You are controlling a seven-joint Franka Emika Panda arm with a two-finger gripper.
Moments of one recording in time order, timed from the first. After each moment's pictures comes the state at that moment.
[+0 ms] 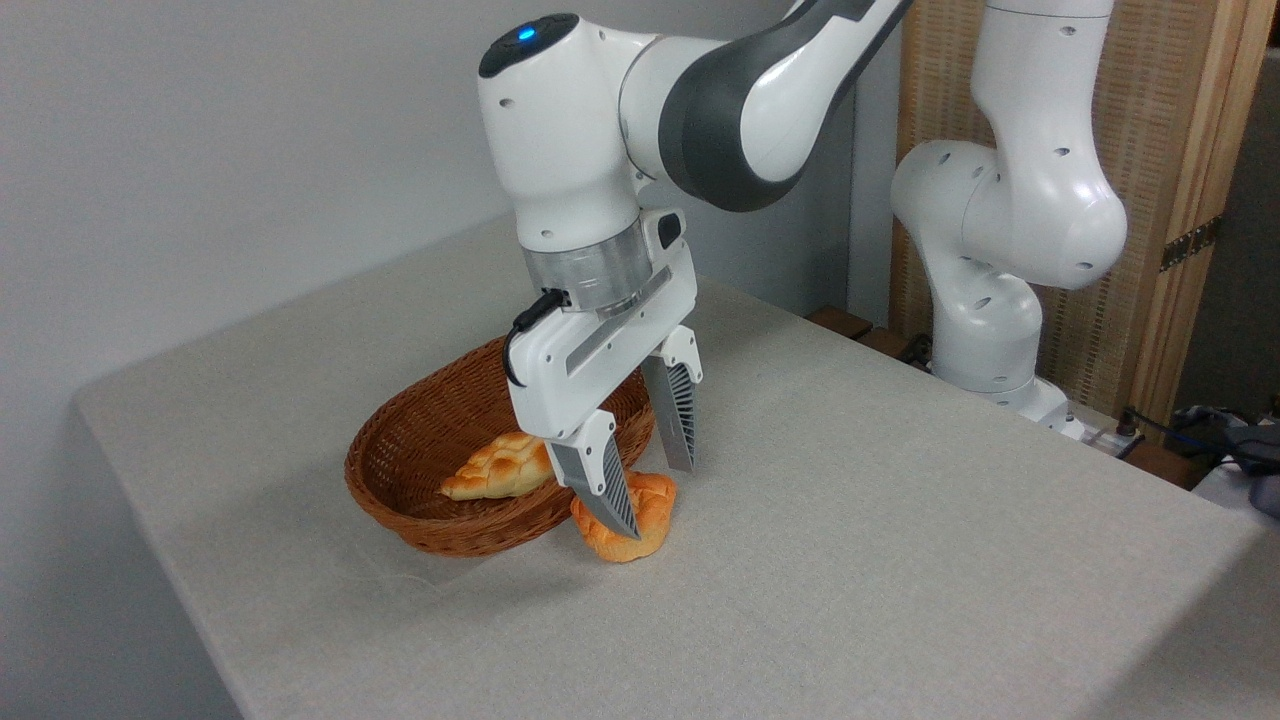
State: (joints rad) arm -0.11 -0.17 0.06 -2.22 0.09 1.99 1.94
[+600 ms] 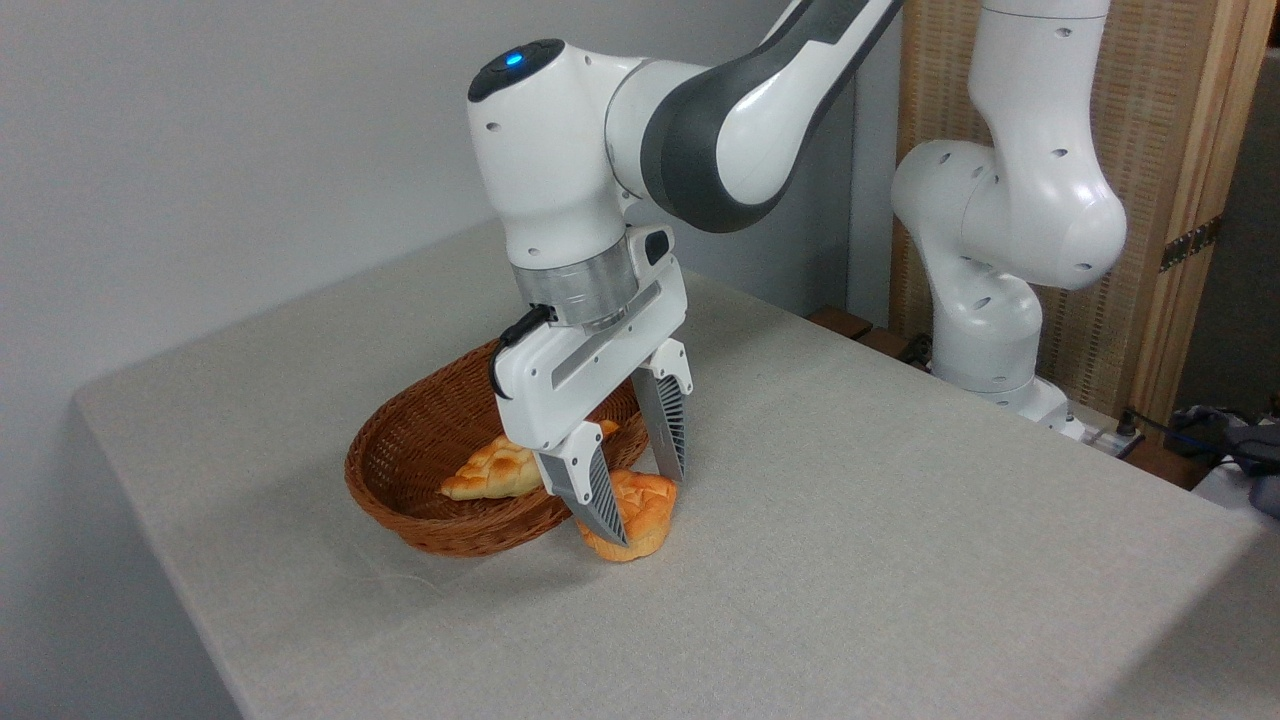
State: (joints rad) arm -0.12 -0.14 0.05 -2.23 0.09 2.02 1.94
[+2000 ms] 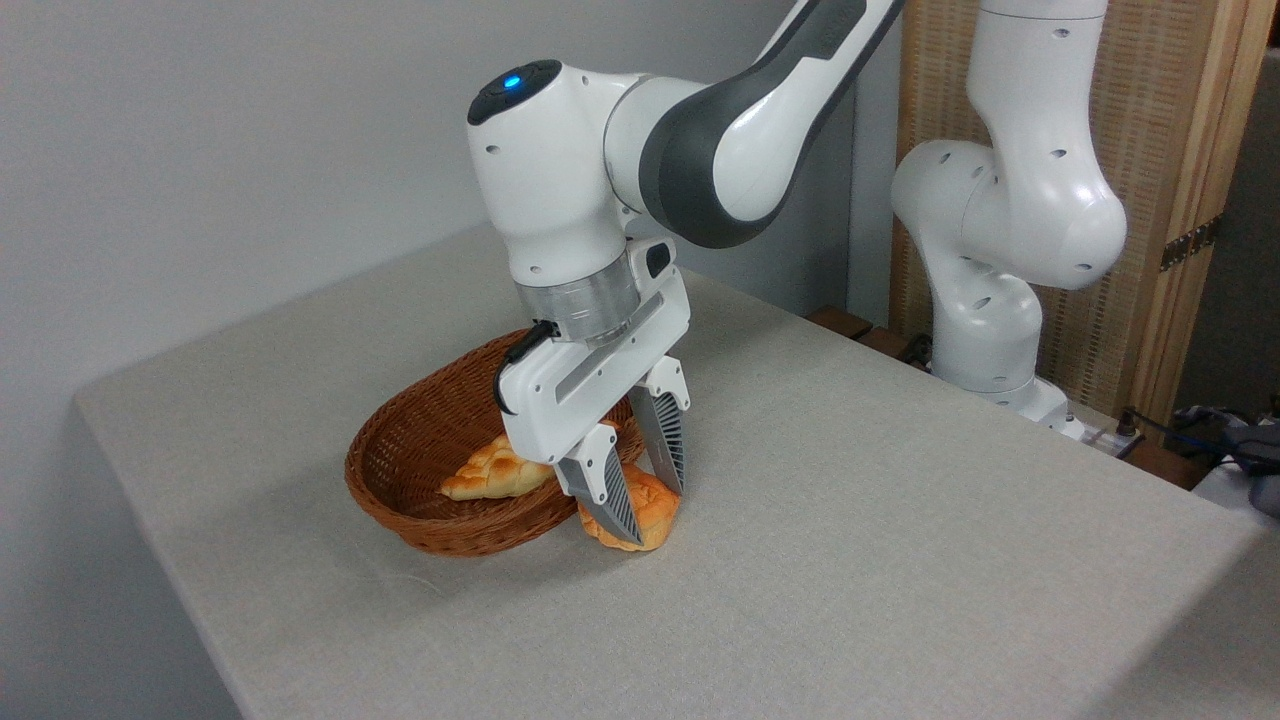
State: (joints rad) arm -0.12 -0.13 0.04 -2.24 0.09 2.02 1.94
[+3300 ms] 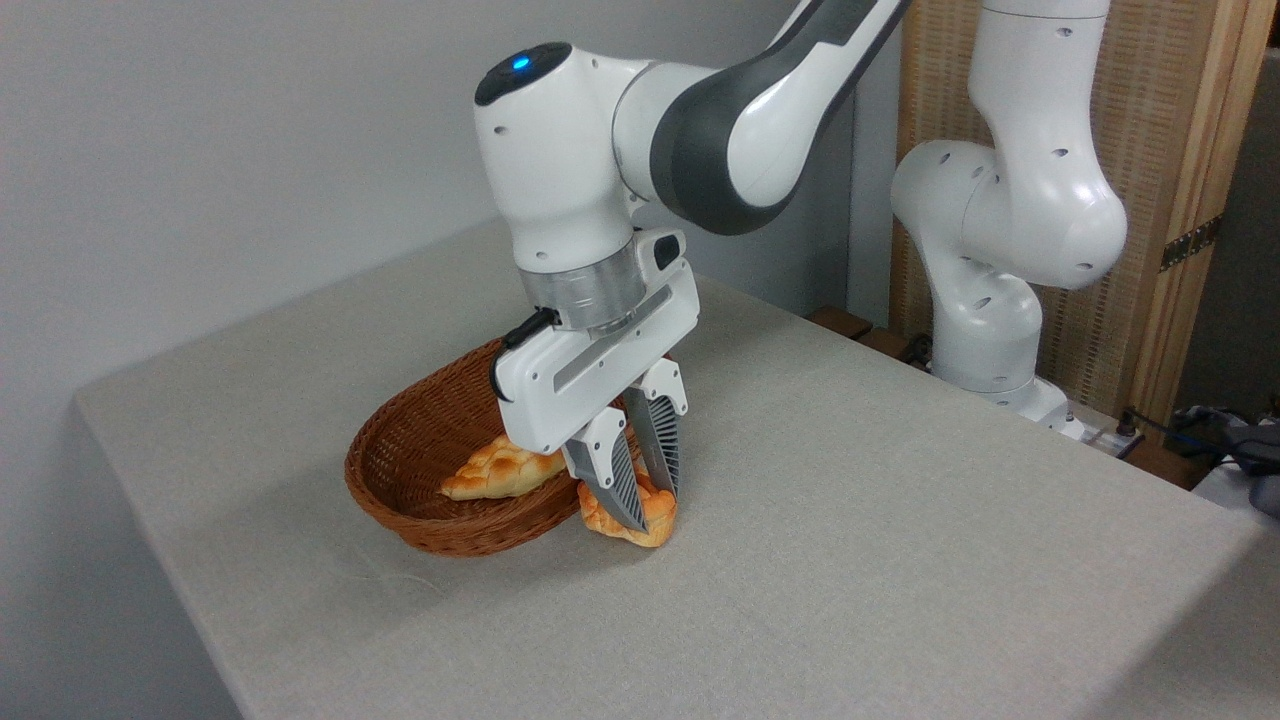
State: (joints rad) arm -0.11 -0.15 0.05 -2.24 0.09 2.02 2.02
